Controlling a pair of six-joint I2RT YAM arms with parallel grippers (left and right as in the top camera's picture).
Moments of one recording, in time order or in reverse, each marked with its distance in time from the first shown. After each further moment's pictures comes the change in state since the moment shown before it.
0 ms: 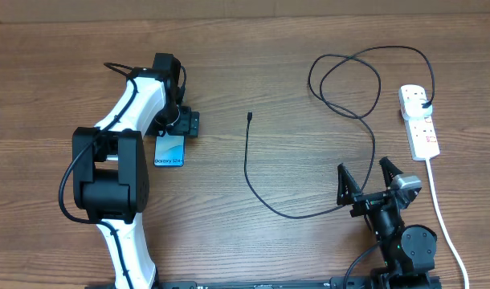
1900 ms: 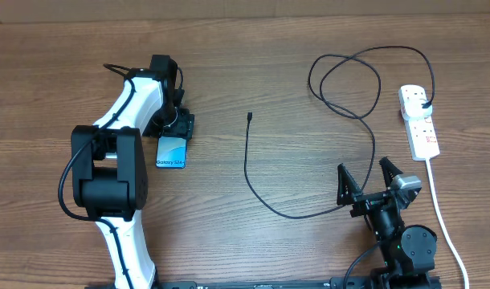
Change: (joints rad) left arm 0.019 0.021 0.003 -0.009 0.021 0.052; right arm 0.000 0.000 0.000 0.000 0.000 0.000
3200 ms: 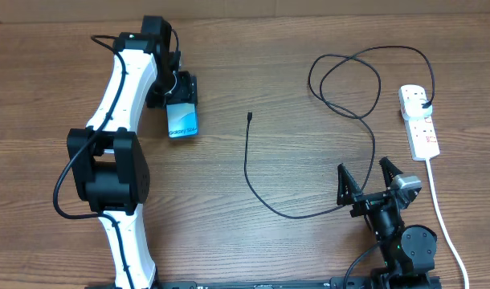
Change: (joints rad) left arm 0.001 0.045 0.391 -0.198 0.183 -0.159; right arm 0.000 0.000 0.000 0.000 0.000 0.000
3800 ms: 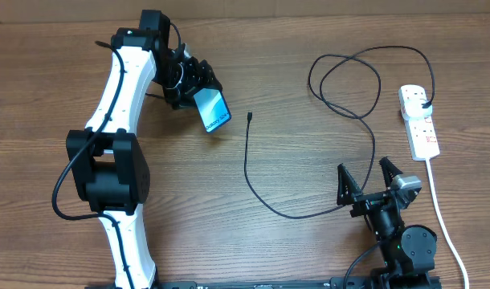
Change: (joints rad) left arm 0.000 0.000 0.030 -0.007 0.422 -0.262; right arm 0.000 0.000 0.000 0.000 0.000 -0.001
